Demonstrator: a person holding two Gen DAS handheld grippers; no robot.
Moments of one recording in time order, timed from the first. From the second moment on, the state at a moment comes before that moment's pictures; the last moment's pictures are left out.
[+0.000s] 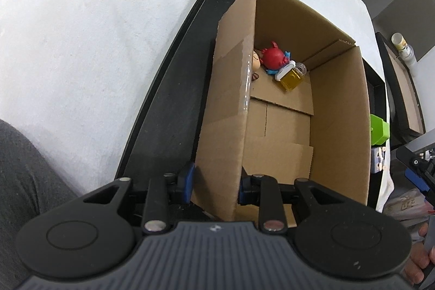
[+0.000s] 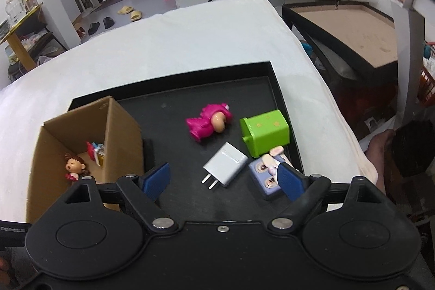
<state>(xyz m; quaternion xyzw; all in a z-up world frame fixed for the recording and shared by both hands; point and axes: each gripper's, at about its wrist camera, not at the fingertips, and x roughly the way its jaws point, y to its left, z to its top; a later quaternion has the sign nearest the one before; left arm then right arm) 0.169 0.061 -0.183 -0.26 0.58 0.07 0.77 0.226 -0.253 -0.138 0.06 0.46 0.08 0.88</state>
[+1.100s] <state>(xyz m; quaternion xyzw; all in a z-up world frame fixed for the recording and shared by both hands) 0.166 0.057 -0.184 -0.26 0.58 0.10 0.77 0.260 -0.289 -0.197 0.02 0.48 0.10 0.87</state>
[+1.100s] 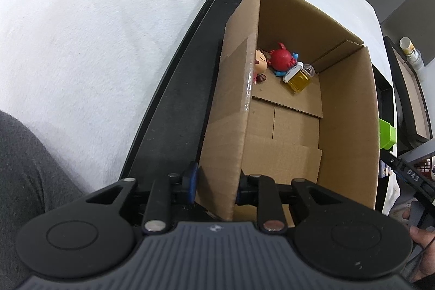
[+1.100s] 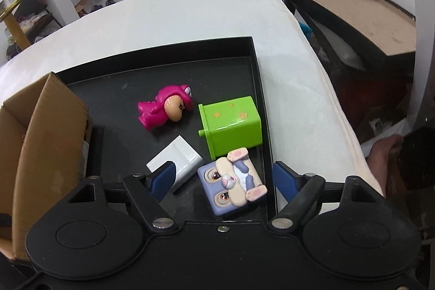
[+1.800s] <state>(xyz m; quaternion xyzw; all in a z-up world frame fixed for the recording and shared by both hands) 0.168 0.063 -0.187 -0.27 0.57 0.08 0.77 0.256 -0.294 -0.193 0.01 0.51 0.06 0.86</state>
